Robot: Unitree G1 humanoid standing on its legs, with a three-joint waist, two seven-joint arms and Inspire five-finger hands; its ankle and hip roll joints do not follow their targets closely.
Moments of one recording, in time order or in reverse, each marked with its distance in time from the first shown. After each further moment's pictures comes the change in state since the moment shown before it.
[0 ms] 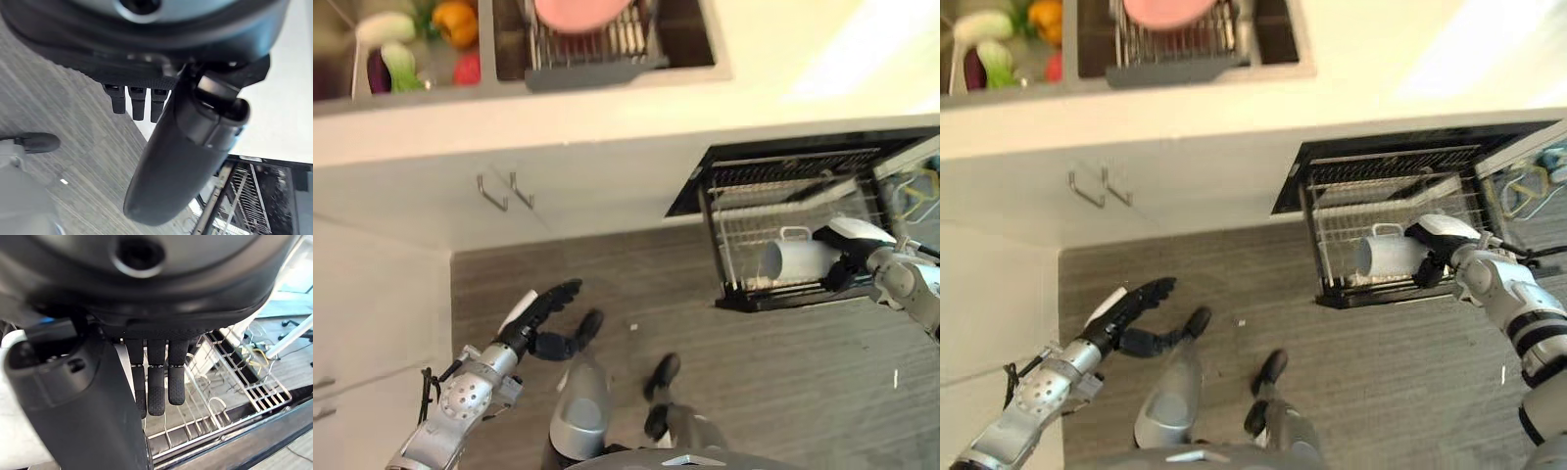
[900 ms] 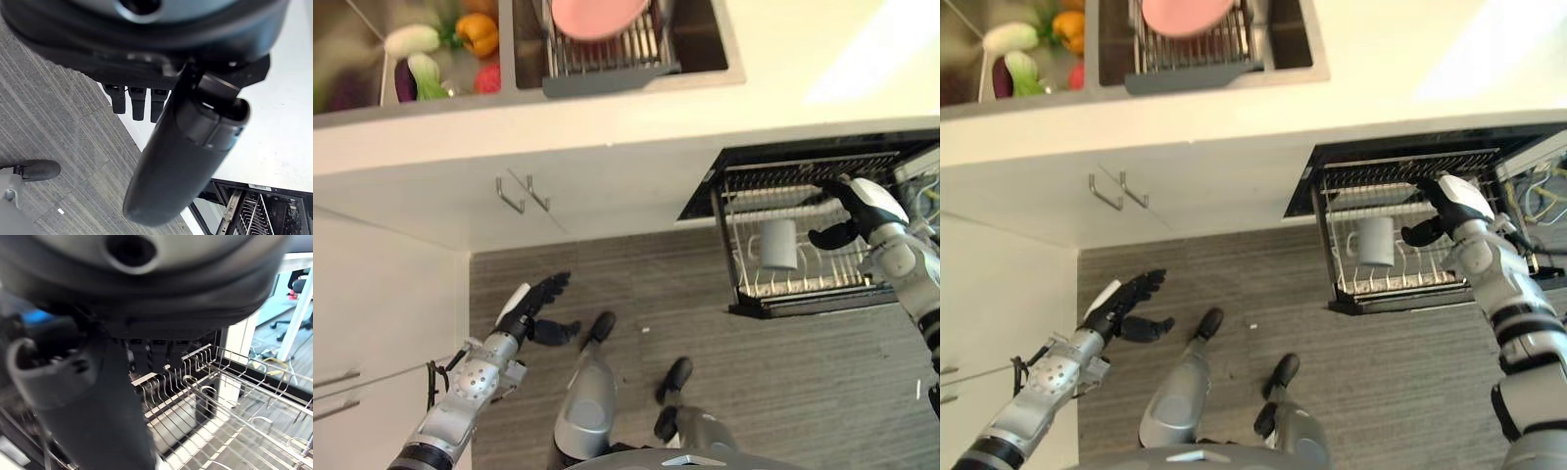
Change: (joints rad) left arm -0.065 -0.071 -0.003 0.131 0.036 0.026 0.029; right arm 0.252 0.098 -0.521 -0.347 0.122 0.065 -0.112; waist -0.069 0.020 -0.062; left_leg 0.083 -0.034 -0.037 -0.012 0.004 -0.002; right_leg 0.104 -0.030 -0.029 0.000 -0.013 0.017
